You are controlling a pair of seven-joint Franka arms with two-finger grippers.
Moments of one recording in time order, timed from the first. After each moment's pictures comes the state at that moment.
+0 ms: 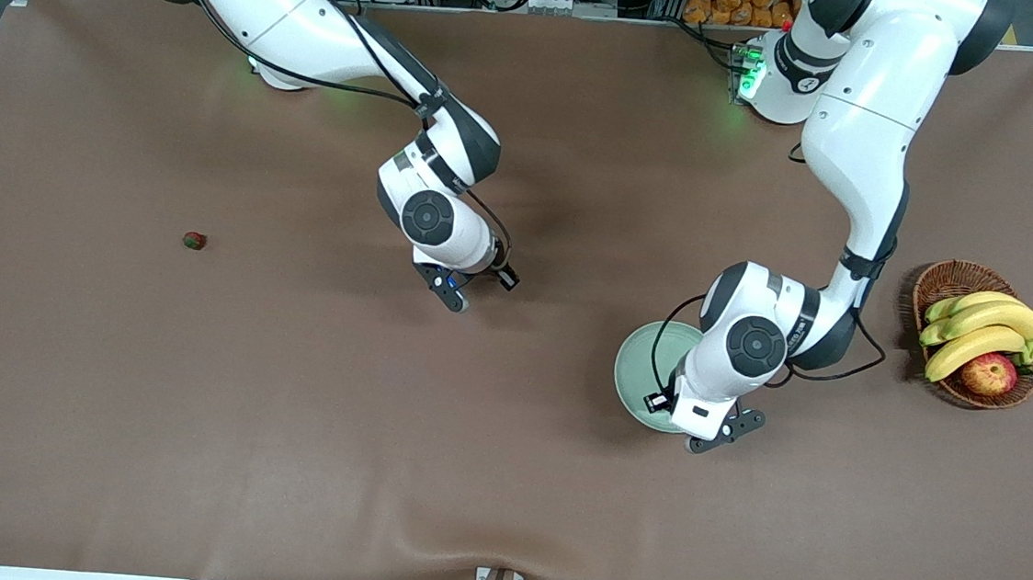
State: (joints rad) left arm -0.29 0.79 -0.10 -1.51 0.06 2.34 -0.84; right arm 0.39 0.72 0.39 -1.73 0.09 2.39 1.43
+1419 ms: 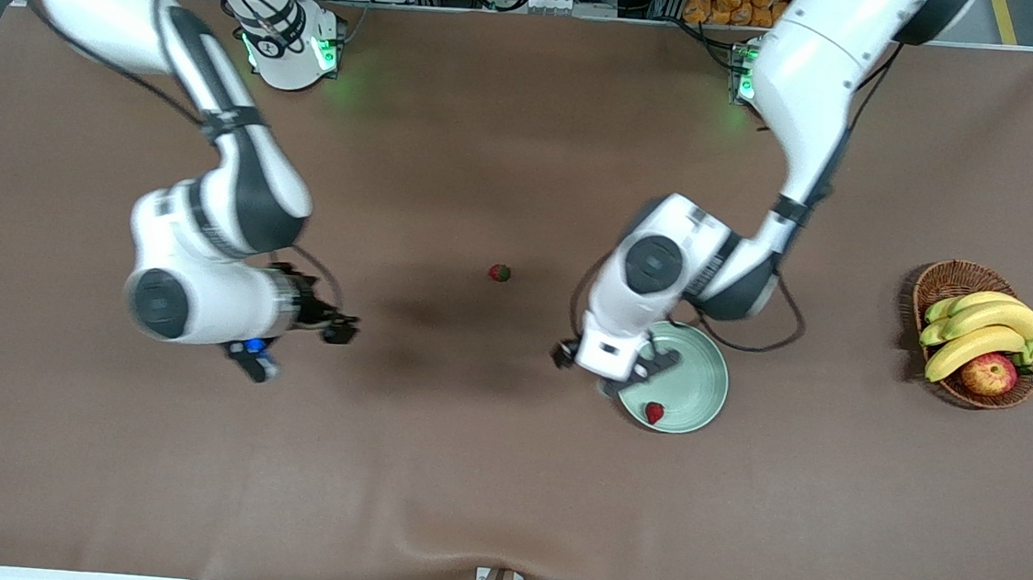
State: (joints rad) left arm -0.52 0.70 -0.16 -1.48 0.07 2.26 -1.15; right arm -0.01 0.59 0.30 -1.45 0.09 1.71 0.90
